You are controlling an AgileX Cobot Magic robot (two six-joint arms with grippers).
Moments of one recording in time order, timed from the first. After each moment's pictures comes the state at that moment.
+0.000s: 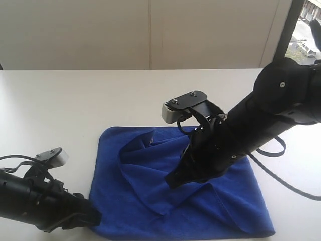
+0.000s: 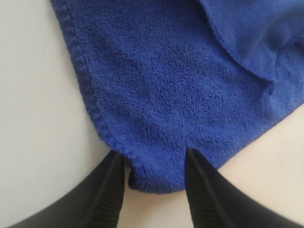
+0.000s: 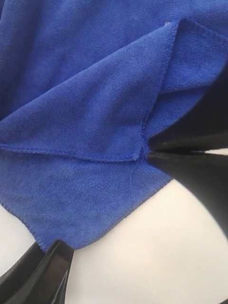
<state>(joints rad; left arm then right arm) -0.33 1.61 -0.45 -1.54 0.57 1.31 0.41 1.53 -0.92 0.58 0.70 -0.59</state>
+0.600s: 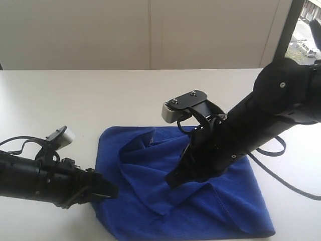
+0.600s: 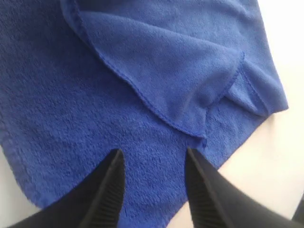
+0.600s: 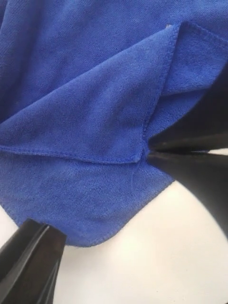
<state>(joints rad) -0.33 1.63 -0.52 -1.70 0.69 1.42 0.41 1.53 -0.92 0.57 0.70 -0.59</state>
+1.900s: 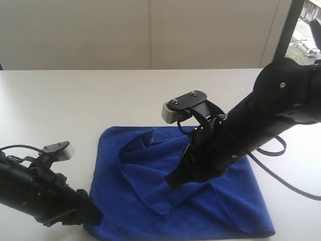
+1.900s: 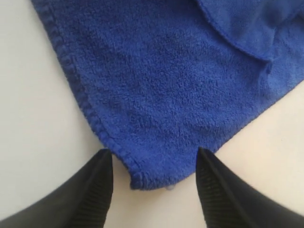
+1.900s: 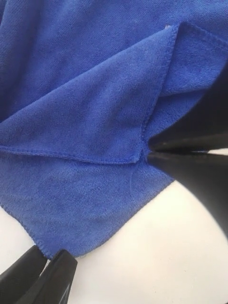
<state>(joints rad) -0.34 1.60 -0.54 -1.21 0.62 1.05 0.41 1.53 -0.92 0.57 0.70 -0.59</state>
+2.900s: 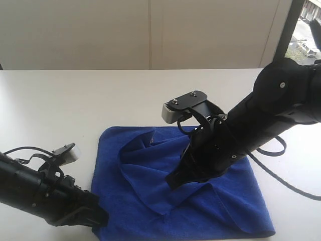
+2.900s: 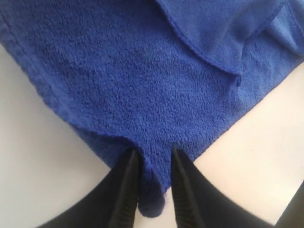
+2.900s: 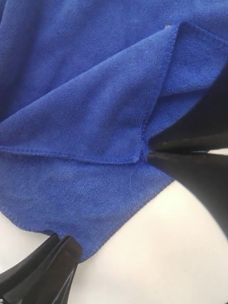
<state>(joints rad) -0.34 1.68 -0.54 -1.39 0.69 1.20 0.41 1.53 -0.92 0.57 0.70 -0.59</state>
